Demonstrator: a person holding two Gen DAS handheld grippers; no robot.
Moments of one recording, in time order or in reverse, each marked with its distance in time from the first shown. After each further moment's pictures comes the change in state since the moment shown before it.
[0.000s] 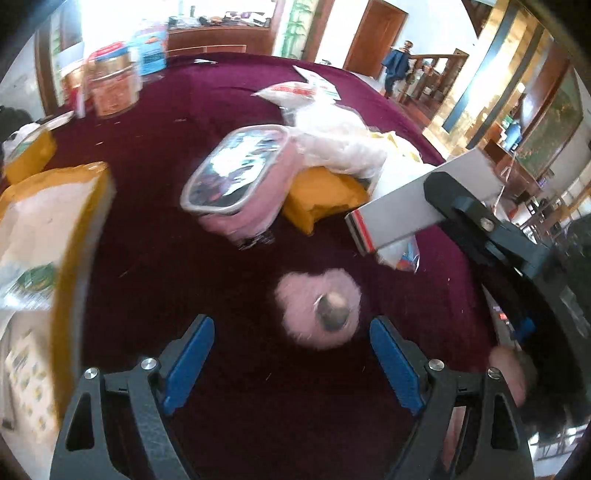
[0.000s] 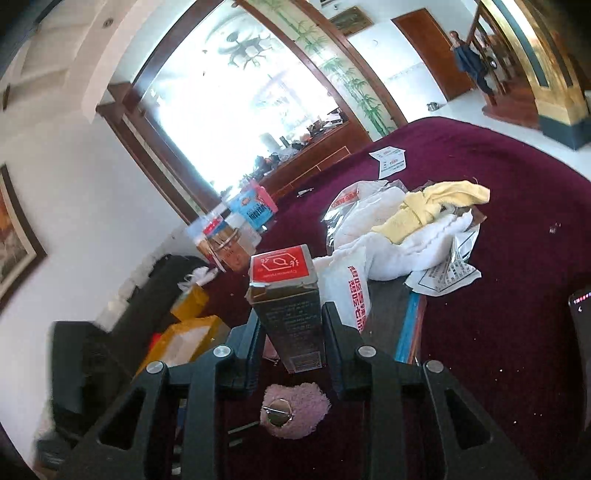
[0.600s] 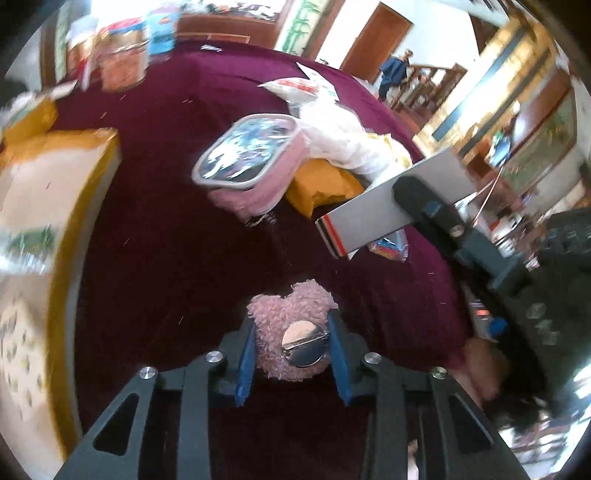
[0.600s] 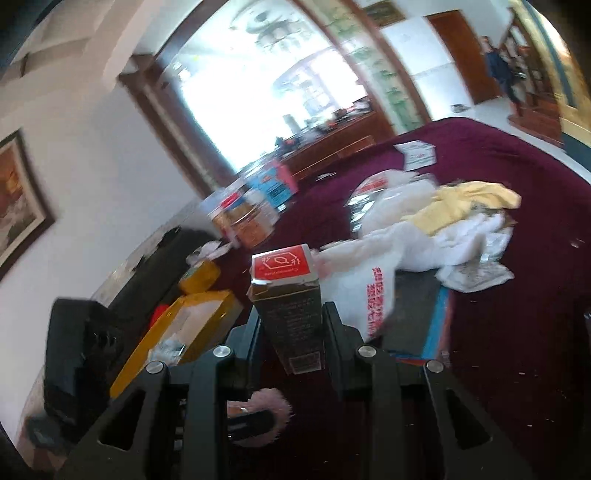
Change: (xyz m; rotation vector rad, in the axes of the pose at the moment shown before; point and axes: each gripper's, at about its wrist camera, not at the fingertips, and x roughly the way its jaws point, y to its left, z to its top) left arm -0.024 0.031 -0.017 -0.119 0.011 -0.124; right arm 0.006 0.017 -0.005 -0.072 0.049 0.027
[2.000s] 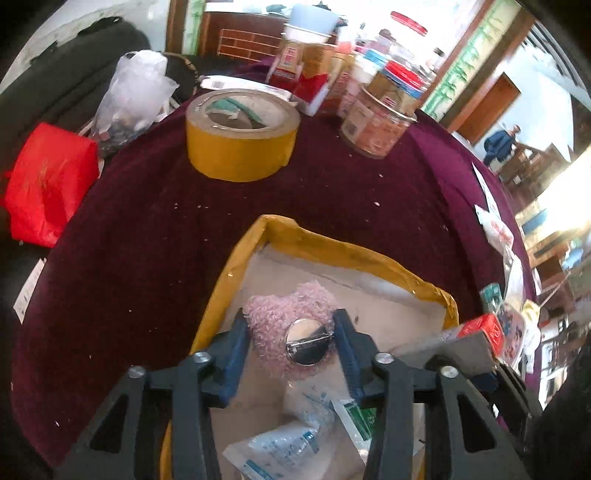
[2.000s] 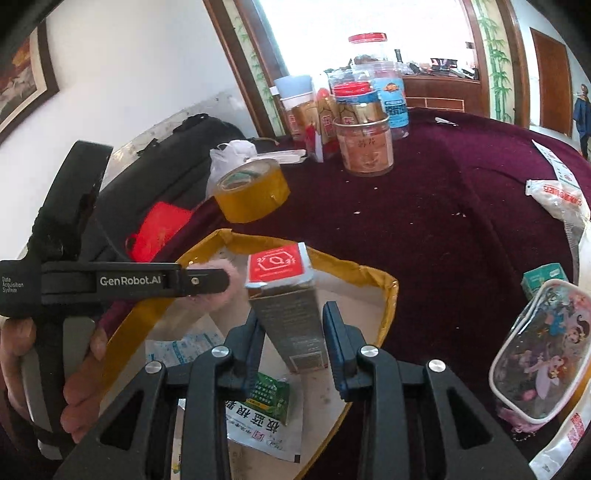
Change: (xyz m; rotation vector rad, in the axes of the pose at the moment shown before) left arm -0.059 0.241 0.105 -0.280 -0.100 0.273; right arm 0.210 0.186 -0.026 -0.342 0.358 -0.011
